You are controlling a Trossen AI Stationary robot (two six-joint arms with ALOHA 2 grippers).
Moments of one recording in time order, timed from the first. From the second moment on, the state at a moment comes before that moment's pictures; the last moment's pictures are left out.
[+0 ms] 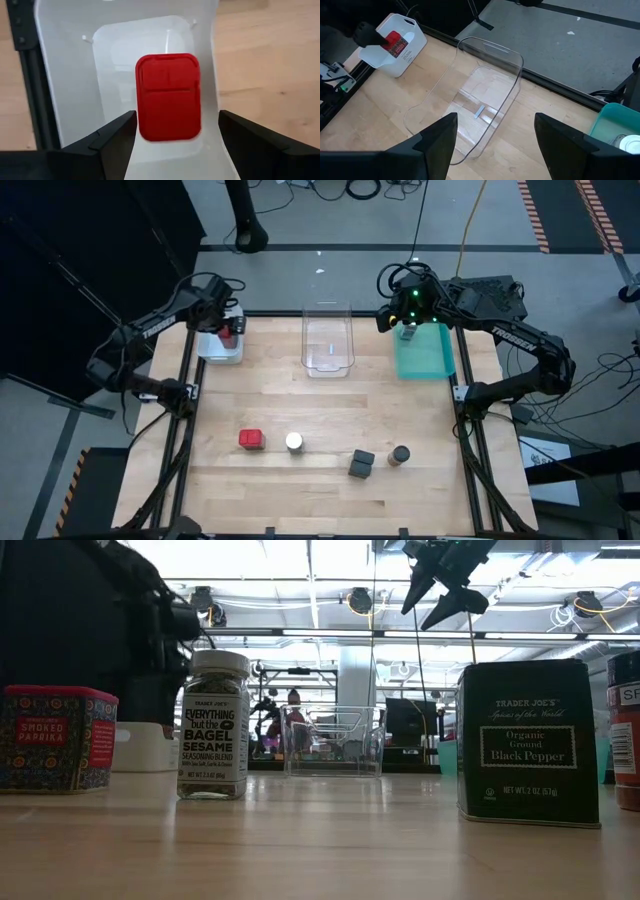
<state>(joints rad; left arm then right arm) 1.04 1.34 0.96 -0.90 -0.08 -0.41 -0.52 1.29 1.38 -0.81 0.11 0.53</state>
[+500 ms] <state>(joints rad) 0.81 1.06 1.03 -1.02 0.06 -0.41 -0.52 1.29 1.38 -0.80 0.07 0.54</state>
